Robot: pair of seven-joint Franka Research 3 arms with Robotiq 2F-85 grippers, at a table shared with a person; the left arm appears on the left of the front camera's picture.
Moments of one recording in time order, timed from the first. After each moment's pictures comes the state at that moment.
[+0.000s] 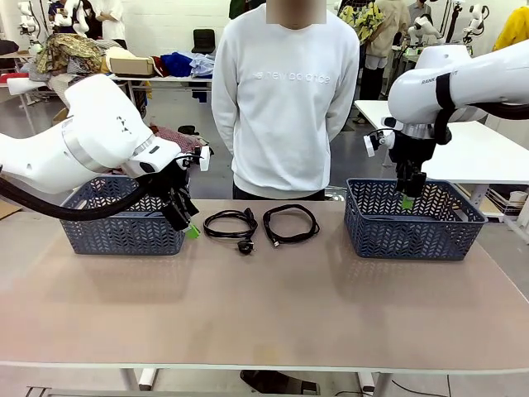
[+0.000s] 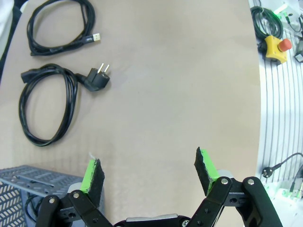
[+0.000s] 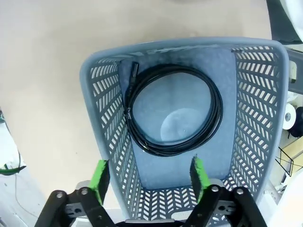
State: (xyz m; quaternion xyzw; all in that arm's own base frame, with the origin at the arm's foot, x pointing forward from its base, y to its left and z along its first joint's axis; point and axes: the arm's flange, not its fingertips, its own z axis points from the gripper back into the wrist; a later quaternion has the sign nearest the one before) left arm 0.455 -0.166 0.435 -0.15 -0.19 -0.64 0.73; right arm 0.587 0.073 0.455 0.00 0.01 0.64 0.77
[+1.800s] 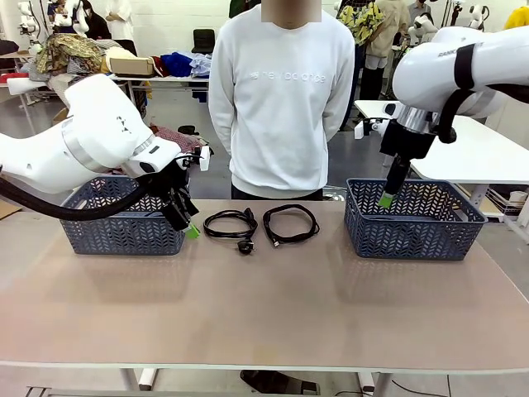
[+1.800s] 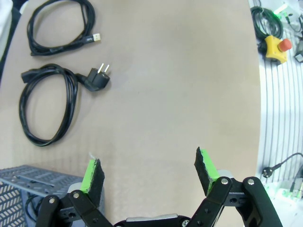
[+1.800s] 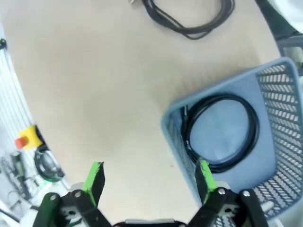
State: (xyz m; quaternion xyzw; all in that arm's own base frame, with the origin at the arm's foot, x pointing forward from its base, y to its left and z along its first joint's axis) left arm 0.455 -0.166 0.435 -0.15 -0.19 -0.64 0.73; right arm 0.507 0.121 0.488 0.08 -0.05 0.51 0.86
